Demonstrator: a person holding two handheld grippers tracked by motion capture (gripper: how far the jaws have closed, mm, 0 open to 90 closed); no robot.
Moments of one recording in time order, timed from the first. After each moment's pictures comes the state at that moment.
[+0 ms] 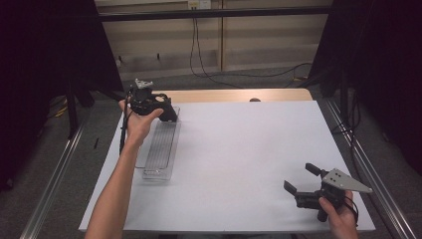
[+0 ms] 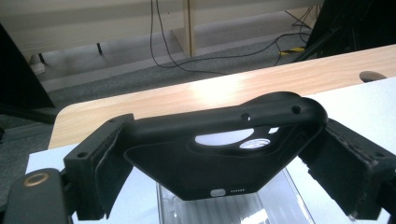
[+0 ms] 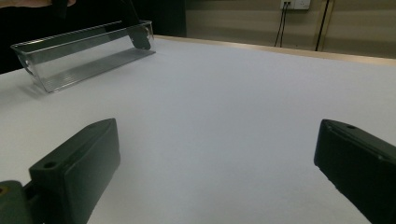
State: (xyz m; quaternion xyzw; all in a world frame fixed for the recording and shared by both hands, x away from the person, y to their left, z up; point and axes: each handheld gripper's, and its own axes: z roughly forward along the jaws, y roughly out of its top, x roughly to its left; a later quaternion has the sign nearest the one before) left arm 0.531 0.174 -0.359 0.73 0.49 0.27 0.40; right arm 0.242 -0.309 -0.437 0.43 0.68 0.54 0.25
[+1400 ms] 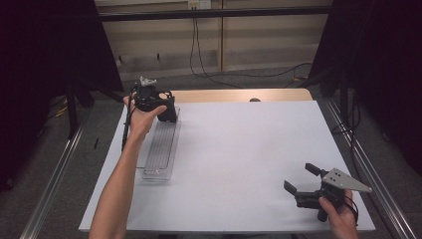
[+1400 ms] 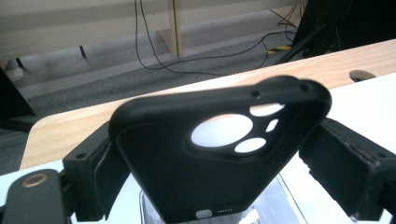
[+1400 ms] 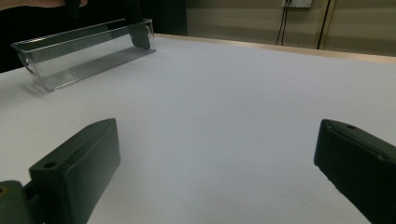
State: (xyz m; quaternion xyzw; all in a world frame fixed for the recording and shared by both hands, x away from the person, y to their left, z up) left arm 0.550 0.170 -0.368 0.74 0.47 0.26 0.41; right arm 0.243 -0.310 -0.438 0.43 0.68 0.54 0.25
